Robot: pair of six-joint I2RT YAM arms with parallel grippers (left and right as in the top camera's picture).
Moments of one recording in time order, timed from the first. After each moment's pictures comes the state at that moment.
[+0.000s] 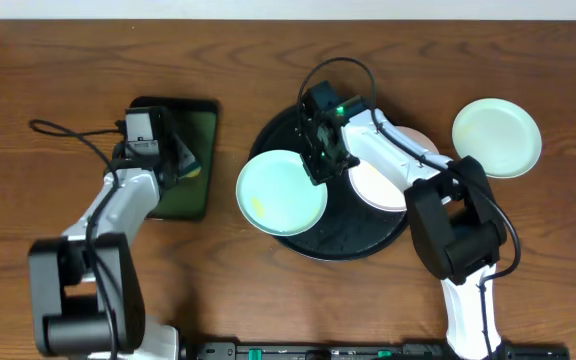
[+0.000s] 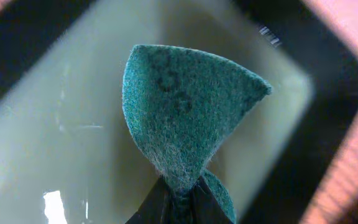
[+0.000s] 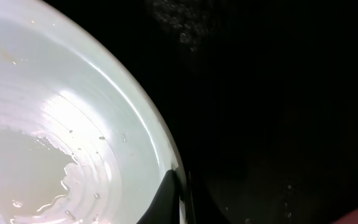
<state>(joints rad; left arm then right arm) 0.07 1.68 0.91 -0.24 -0.03 -0.57 0.54 2.19 1.64 -0.92 -0.15 0.12</state>
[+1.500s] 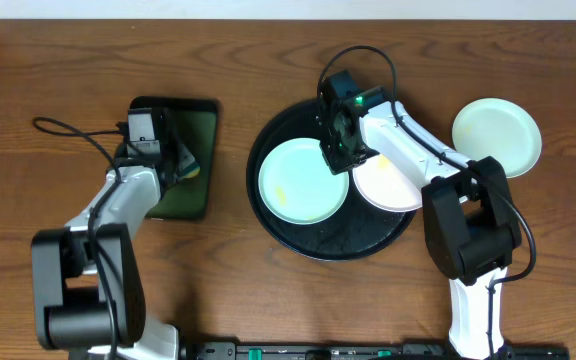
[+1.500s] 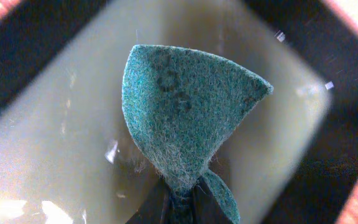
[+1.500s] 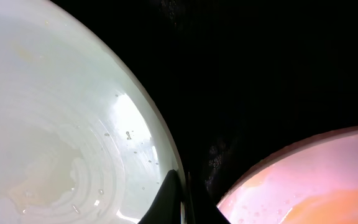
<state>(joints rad) 0.07 1.69 0.91 -0.21 -0.06 -0.56 0.47 2.15 1.64 -0.94 -0.04 0.09</state>
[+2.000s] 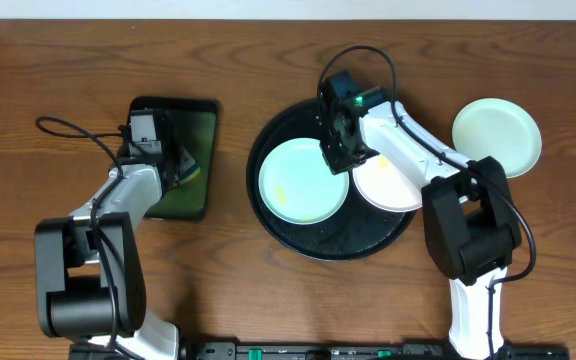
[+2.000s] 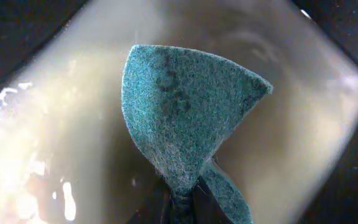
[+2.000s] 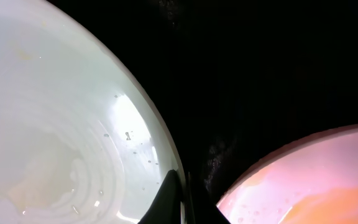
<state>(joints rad) 0.08 1.74 0.91 -0.21 -0.07 -0.56 0.47 2.15 1.64 -0.94 -0.02 0.11</state>
